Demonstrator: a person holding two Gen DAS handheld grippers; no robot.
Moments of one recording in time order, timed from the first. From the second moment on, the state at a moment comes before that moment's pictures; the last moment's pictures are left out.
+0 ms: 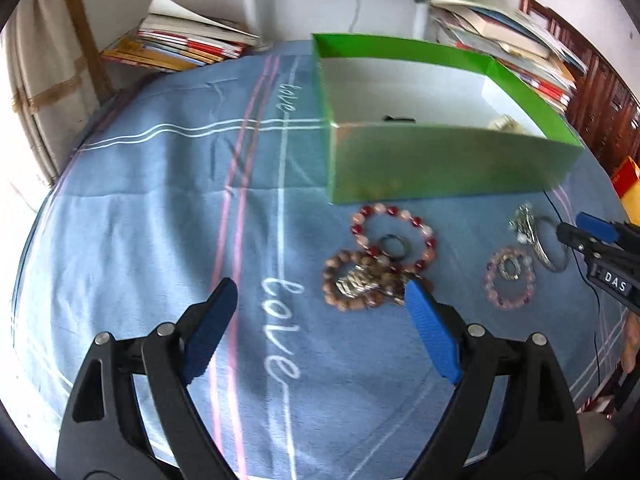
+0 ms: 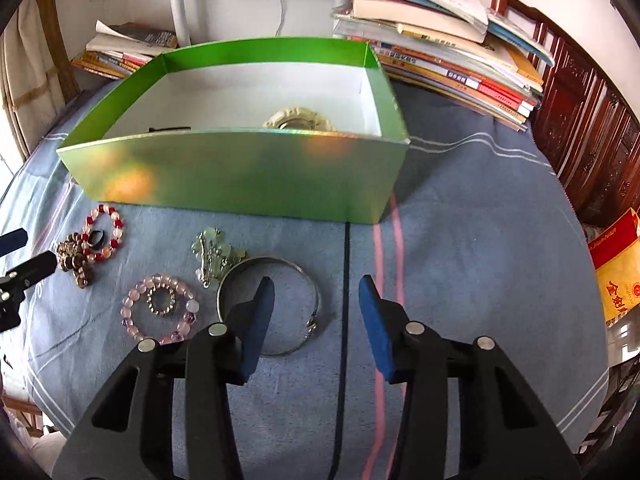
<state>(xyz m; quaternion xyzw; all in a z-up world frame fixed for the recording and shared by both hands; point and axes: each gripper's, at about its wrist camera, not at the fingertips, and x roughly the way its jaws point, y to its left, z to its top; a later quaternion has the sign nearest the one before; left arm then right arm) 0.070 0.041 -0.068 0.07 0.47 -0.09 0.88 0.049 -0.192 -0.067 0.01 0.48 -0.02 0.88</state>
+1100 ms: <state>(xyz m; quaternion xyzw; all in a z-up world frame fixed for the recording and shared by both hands) 0.074 0.034 -0.072 0.01 0.50 -0.15 0.85 0.054 -0.195 -0.081 0.03 0.49 -0.03 0.87</state>
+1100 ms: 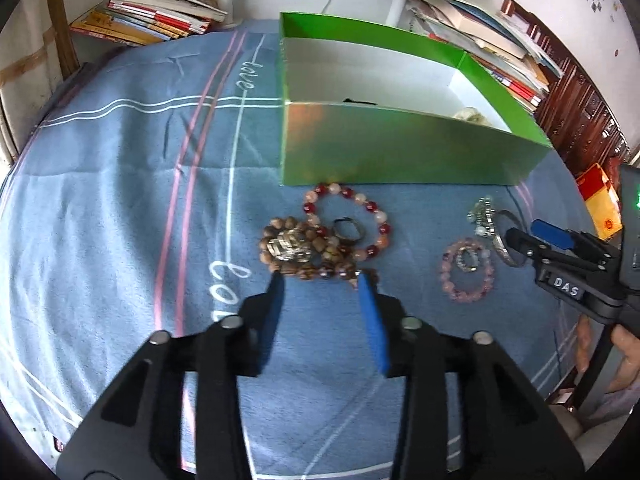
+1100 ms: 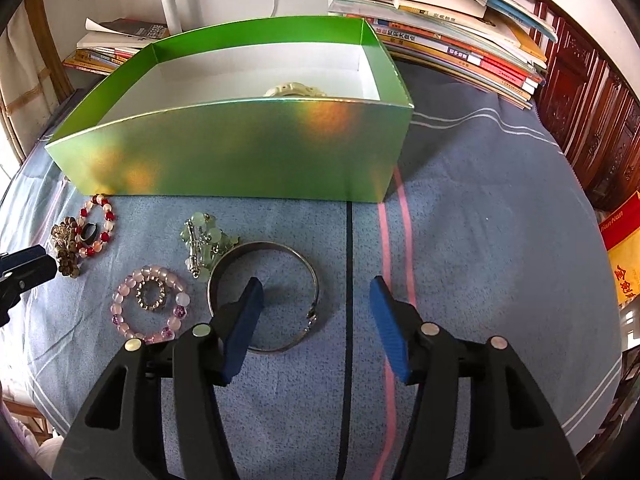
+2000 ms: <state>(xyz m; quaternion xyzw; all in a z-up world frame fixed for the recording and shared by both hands) 0.080 0.052 -0.010 -0.02 0.42 -0.14 0.89 0.051 -0.197 -0.082 0.04 0.49 -0.03 0.87</state>
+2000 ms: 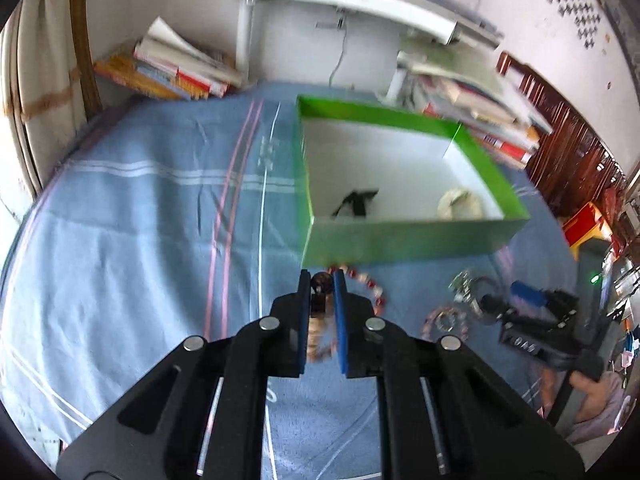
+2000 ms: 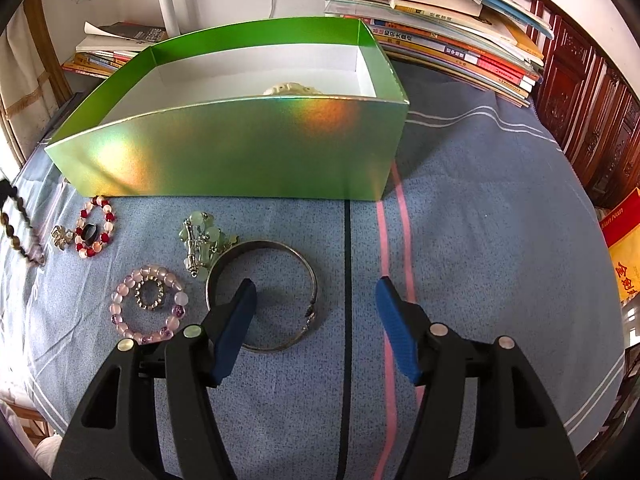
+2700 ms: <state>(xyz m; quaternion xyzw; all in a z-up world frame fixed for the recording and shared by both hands) 0.072 0.012 -0.081 0.02 0.51 -0.18 0.84 0.049 -0.215 -0.078 0.02 0.48 -0.08 0.87</state>
